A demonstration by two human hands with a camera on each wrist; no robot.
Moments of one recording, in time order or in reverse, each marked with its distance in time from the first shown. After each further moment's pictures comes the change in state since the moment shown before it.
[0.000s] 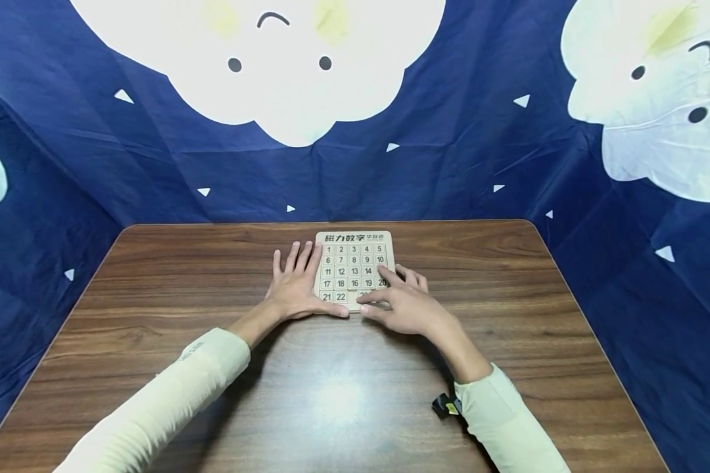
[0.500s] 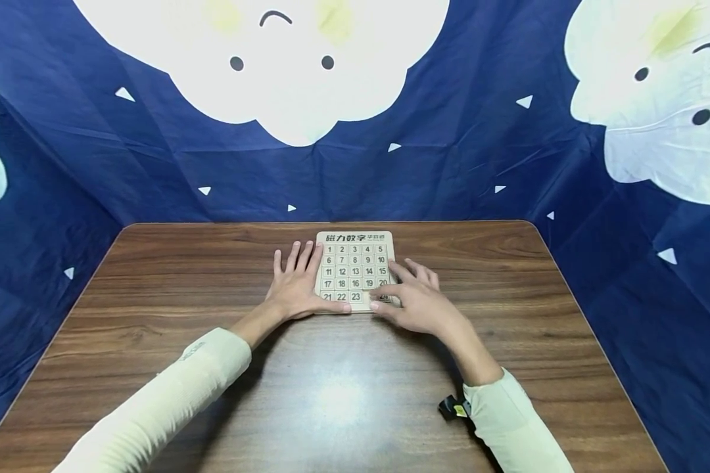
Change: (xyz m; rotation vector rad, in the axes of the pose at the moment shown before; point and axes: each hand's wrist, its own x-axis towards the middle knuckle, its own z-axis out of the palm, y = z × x) left_hand 0.000 0.001 0.002 0.003 0.022 -0.012; right_hand -0.006 0.008 -0.008 -0.017 0.072 -0.004
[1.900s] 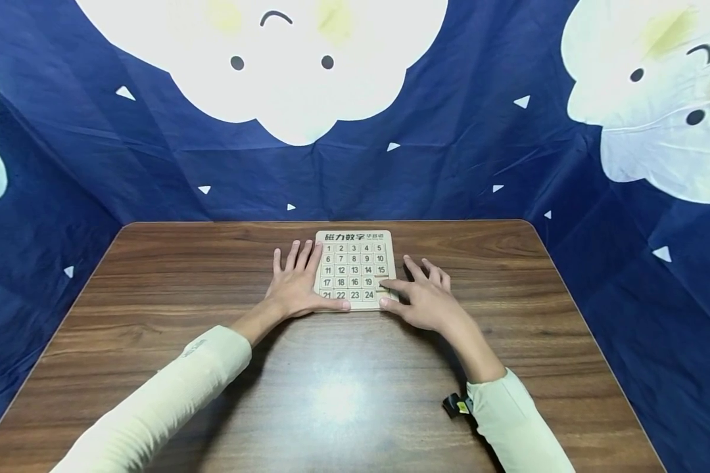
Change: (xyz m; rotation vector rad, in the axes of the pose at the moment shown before) left_hand 0.001 0.001 -0.002 0.024 -0.029 -0.009; right_hand -0.005 0.019 0.004 -0.035 0.011 0.111
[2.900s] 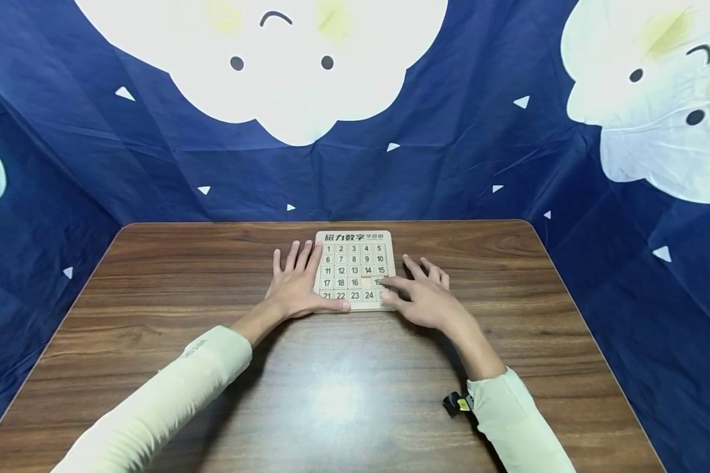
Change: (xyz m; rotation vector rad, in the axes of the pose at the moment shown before) left_hand -0.001 -0.001 0.000 -0.006 0.023 0.016; right_hand 0.005 0.004 0.002 0.058 0.004 -0.014
